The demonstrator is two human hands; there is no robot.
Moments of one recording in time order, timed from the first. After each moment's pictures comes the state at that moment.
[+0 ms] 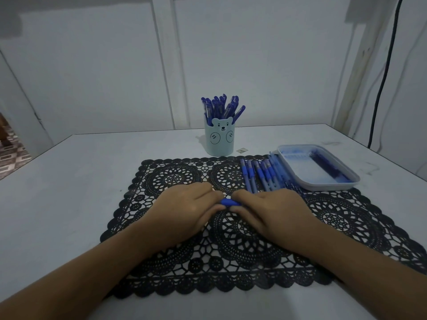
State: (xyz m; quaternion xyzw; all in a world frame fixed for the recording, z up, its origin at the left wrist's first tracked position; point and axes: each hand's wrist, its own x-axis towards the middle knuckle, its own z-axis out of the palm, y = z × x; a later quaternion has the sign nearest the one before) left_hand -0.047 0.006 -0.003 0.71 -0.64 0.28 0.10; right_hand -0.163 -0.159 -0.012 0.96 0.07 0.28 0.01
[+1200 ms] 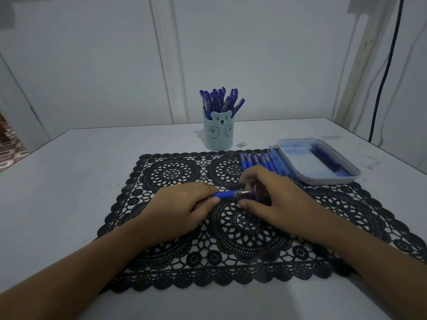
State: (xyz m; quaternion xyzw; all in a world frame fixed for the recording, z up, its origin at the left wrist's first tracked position) left_hand -0.040 0.010 -0.012 0.78 -0.57 0.11 0.21; right_hand -0.165 -0.167 -0.004 0.95 0.00 0.18 -0.25
